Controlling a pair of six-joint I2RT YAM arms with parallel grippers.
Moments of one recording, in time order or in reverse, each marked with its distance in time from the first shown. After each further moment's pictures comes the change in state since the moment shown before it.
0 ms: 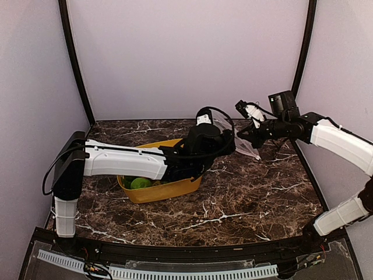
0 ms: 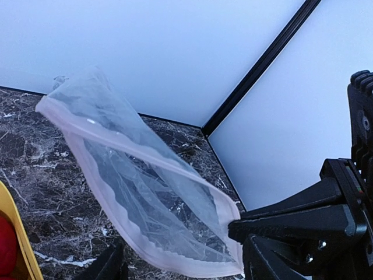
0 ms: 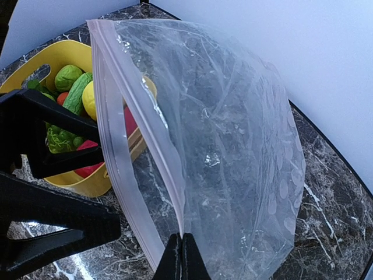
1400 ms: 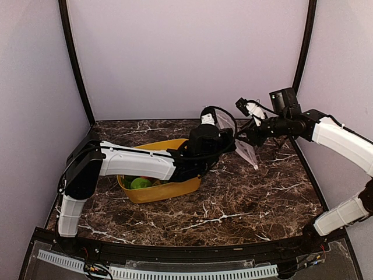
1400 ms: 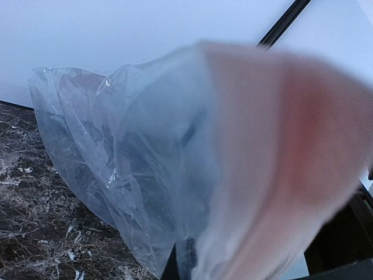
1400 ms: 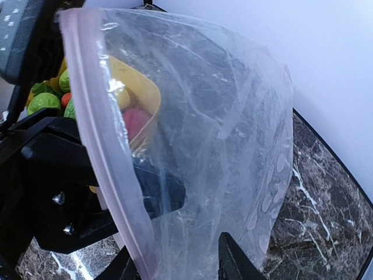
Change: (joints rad) left arm 0.034 0.110 0.048 0.212 0.089 0.021; right arm 0.000 -0.006 0.035 -0.043 -0.018 -0.015
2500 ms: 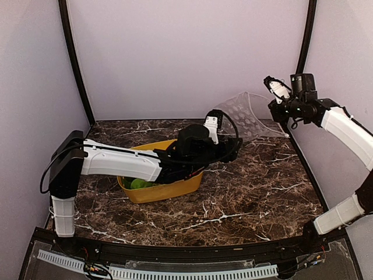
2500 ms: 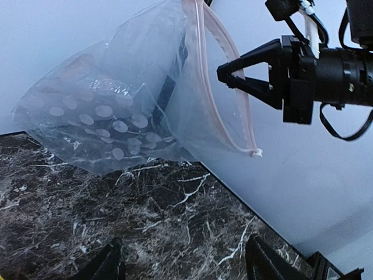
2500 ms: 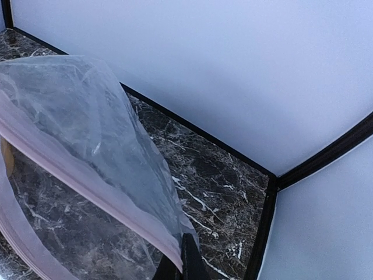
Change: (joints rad) left arm -0.004 -0.104 -0.124 -0.015 0.216 0.252; right arm -0.203 0.020 0.129 0.040 0.352 -0.042
